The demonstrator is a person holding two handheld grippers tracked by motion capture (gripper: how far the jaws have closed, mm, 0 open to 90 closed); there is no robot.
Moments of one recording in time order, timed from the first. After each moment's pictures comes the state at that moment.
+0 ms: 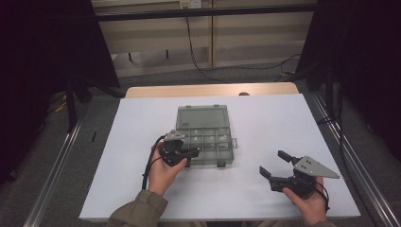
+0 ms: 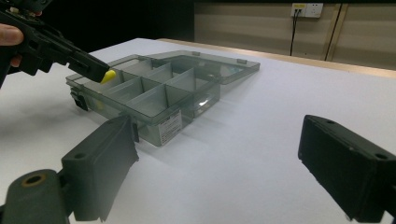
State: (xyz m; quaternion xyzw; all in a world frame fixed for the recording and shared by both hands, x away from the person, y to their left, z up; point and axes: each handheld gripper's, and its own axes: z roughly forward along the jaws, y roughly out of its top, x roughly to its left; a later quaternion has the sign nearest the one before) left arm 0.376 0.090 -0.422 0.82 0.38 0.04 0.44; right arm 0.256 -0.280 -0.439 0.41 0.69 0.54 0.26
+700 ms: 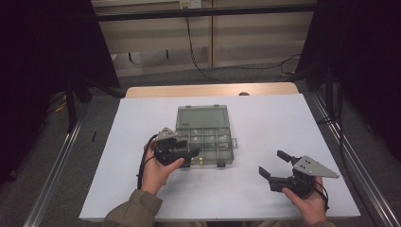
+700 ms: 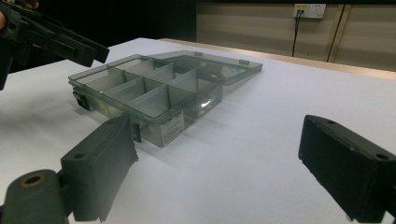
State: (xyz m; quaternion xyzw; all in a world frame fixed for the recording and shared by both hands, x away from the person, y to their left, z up) left arm 0.376 0.106 -0.415 0.79 0.38 0.06 0.47; right arm 0.257 -0.279 -0.438 0.41 0.69 0.54 0.26
